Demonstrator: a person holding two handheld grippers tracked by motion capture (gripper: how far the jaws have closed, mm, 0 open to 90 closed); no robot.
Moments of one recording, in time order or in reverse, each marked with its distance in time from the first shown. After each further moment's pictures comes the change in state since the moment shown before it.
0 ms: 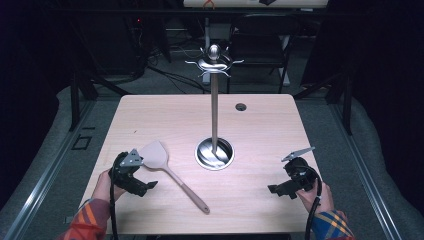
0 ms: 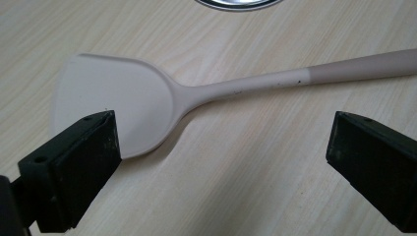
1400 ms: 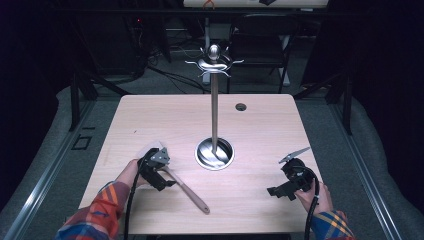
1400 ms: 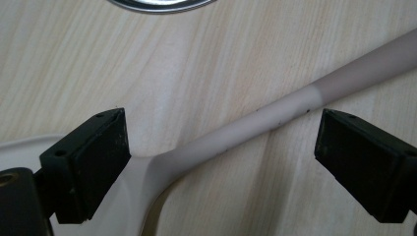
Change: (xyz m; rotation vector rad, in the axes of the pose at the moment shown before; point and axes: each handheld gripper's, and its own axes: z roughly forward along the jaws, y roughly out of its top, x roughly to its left) left arm 0.006 0.034 0.074 0.098 -0.191 0.225; right arm -0.001 0.000 0.009 0.061 0.018 -0.007
